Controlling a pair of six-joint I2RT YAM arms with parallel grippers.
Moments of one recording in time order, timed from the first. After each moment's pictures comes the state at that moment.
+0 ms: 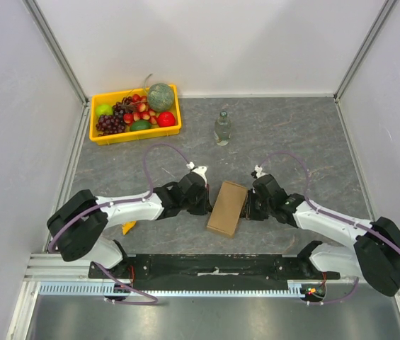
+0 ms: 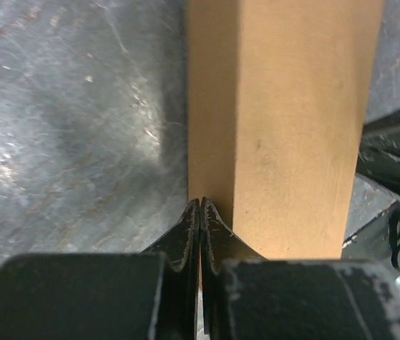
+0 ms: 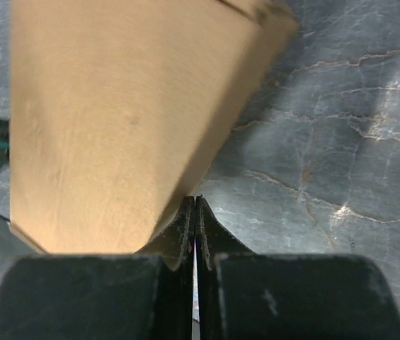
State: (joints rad) left arm -0.91 1.48 0.72 -0.06 0.01 -0.71; right arm 0.68 1.16 0.48 -0.24 -0.11 0.72
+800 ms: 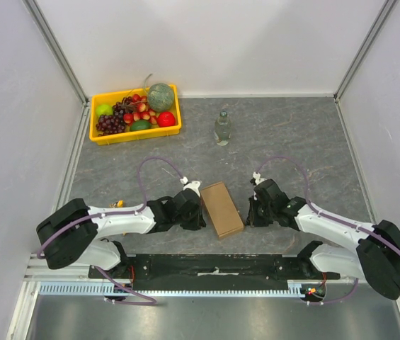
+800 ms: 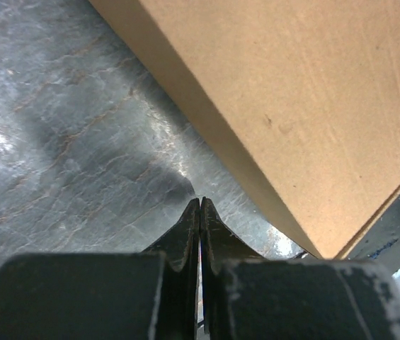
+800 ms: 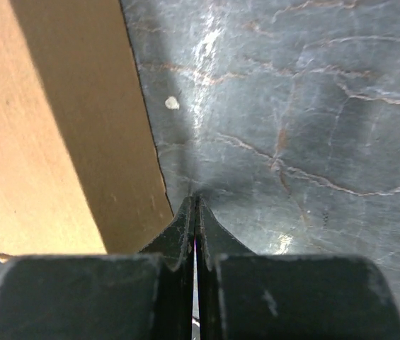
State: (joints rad) left arm -1.00 1.38 0.55 -0.05 -0.03 -0.80; right arm 0.68 1.15 0.44 -0.30 -0.12 0.61
